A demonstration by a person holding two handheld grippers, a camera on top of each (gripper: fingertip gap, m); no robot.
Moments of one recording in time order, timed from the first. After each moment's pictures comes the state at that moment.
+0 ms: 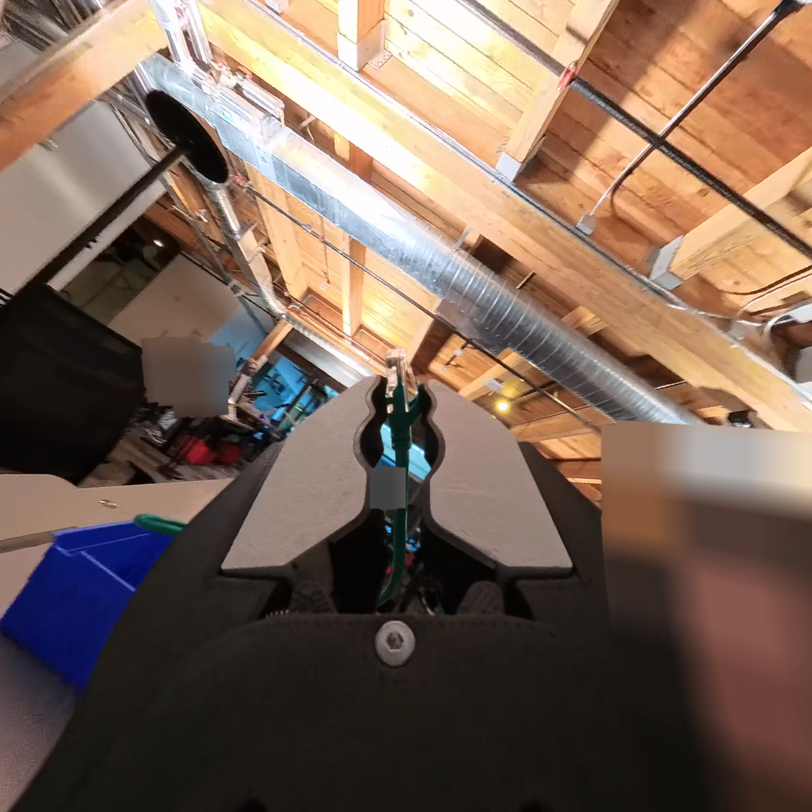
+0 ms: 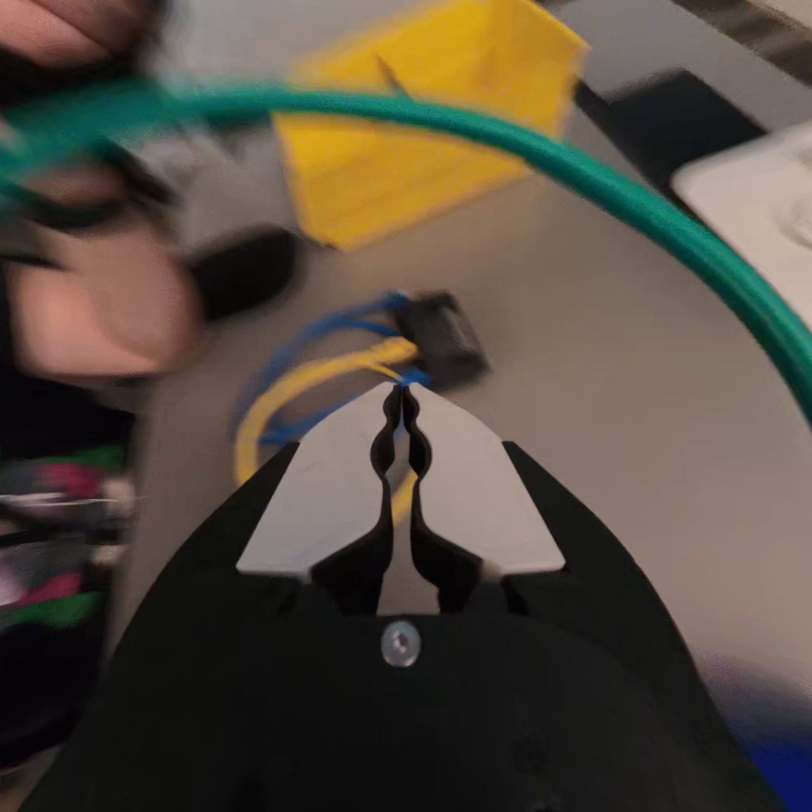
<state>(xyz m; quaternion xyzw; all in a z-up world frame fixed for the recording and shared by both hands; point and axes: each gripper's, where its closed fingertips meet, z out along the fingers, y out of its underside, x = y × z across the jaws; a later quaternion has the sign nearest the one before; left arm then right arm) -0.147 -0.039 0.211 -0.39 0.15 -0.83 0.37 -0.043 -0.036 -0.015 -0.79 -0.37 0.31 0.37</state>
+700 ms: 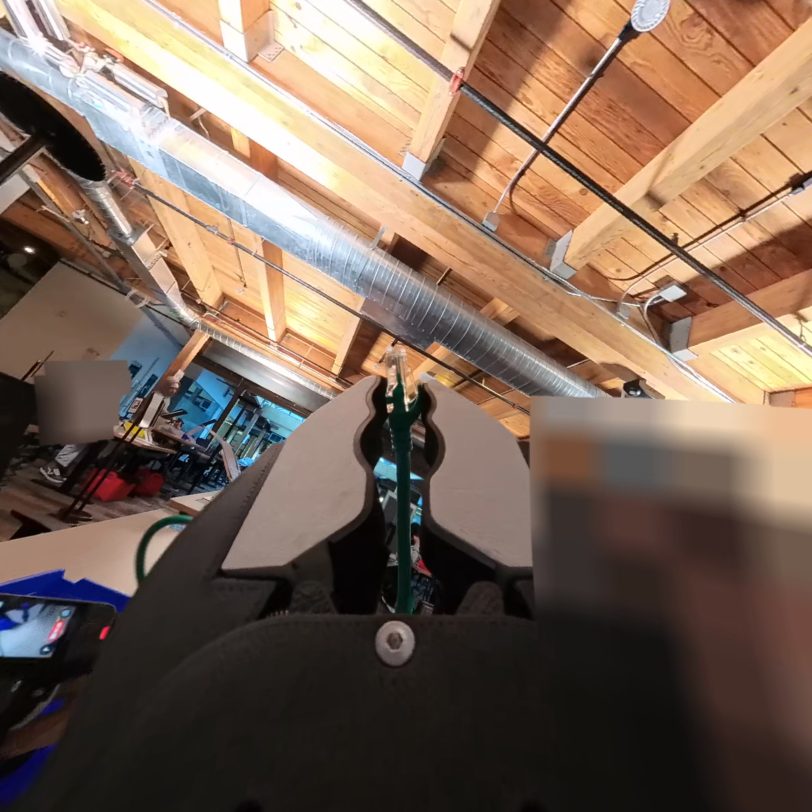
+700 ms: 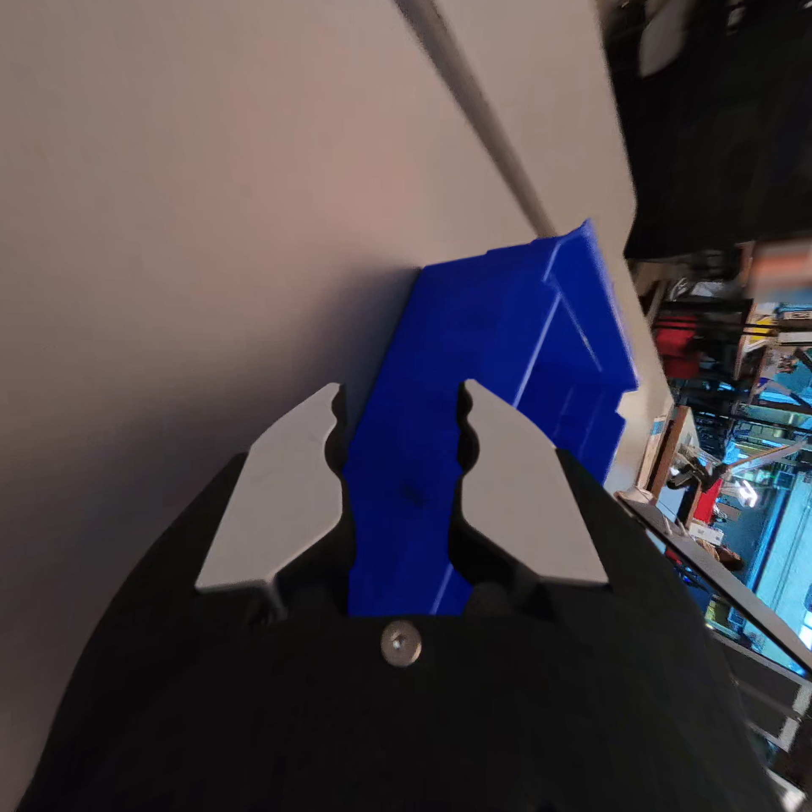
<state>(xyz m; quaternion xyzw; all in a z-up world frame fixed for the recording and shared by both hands) -0.188 -0.086 0.248 -0.31 0.19 -0.86 0.35 0.148 -0.001 -0.098 -0.92 -0.10 -0.36 0.14</state>
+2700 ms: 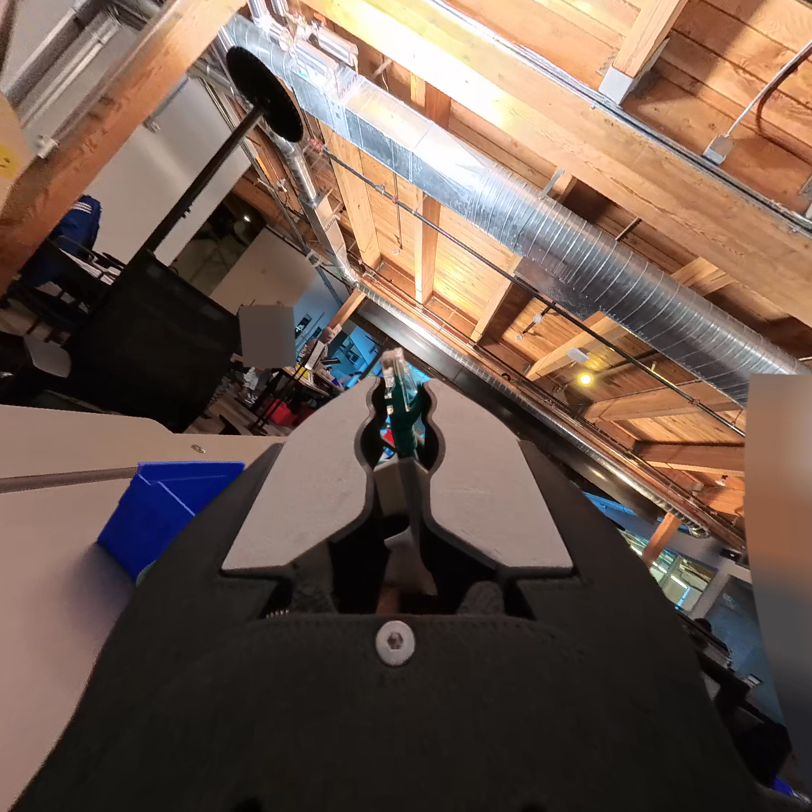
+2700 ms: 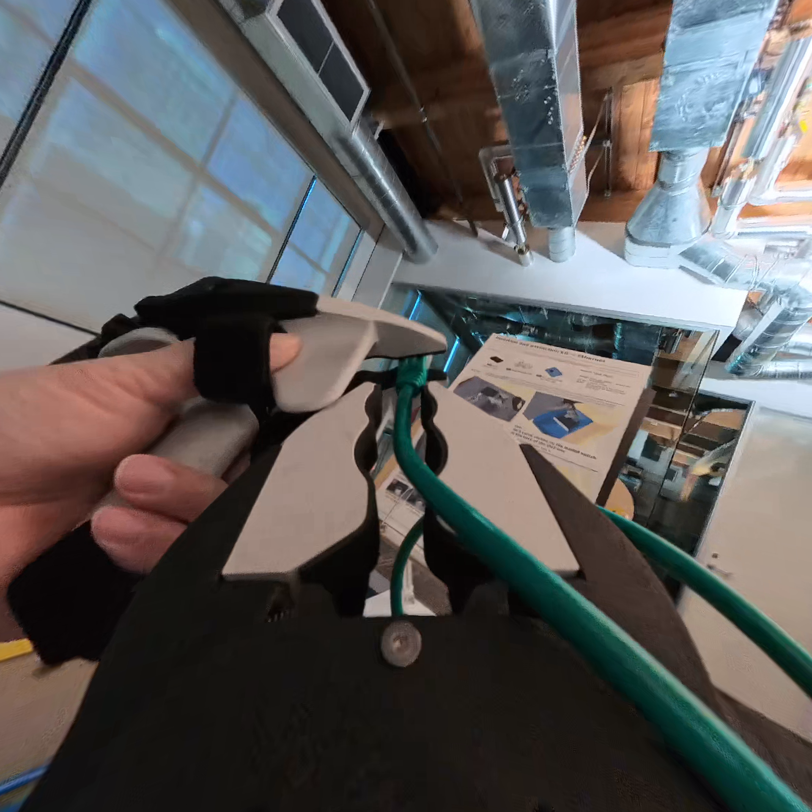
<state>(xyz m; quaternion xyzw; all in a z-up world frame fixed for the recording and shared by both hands) -0.083 -0.060 0.172 -0.48 0.17 -0.76 0.40 -0.098 -0.065 0.156 -0.42 -0.22 0.01 0.88</state>
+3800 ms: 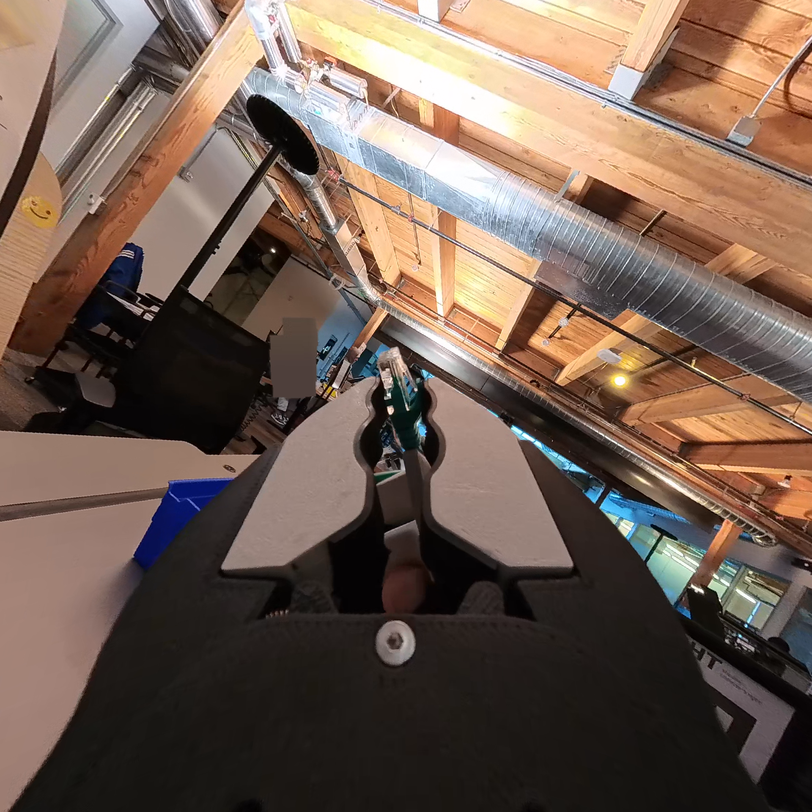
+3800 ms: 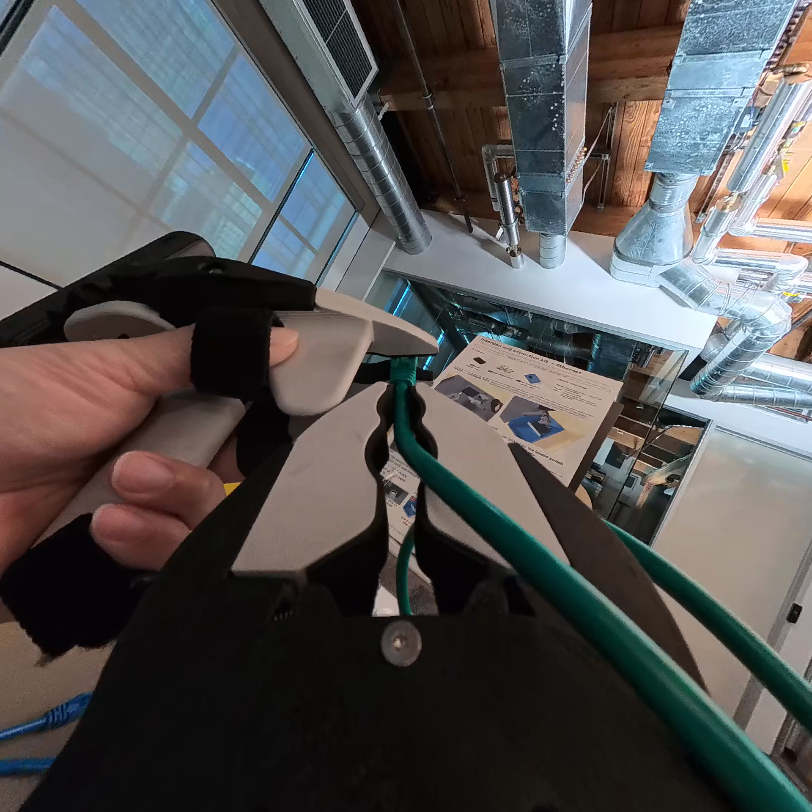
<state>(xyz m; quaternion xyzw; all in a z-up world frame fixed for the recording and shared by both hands) -0.084 -0.065 0.173 -0.48 0.17 -0.74 0.45 -0.094 -0.075 0.159 -0.42 -0.24 -0.04 0.87</state>
